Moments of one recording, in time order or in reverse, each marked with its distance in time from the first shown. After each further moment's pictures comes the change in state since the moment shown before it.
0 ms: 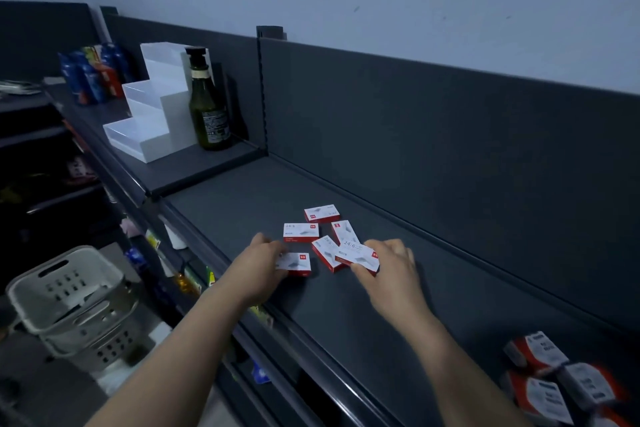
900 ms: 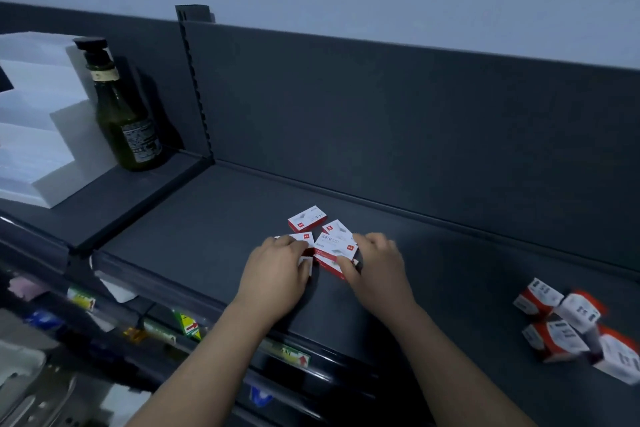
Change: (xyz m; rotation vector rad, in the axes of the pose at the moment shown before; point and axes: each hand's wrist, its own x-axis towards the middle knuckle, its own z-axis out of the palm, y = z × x) left_hand 0.060 -0.024 0.002 0.053 0.155 0.471; right_hand 0.020 -0.051 0.048 -0.224 0.110 0.259
